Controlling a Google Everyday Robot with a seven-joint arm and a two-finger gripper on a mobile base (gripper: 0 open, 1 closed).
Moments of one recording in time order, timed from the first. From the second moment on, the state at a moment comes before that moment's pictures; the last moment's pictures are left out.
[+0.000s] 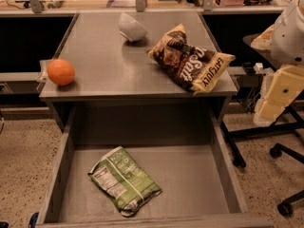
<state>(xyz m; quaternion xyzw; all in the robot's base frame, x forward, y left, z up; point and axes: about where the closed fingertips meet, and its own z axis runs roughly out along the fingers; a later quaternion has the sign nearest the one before) 0.438 -0.217 0.977 -0.60 0.78 -0.03 0.16</state>
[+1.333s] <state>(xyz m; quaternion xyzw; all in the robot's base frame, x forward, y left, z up) 0.413 -0.024 0.869 -0.75 0.63 0.09 0.17</state>
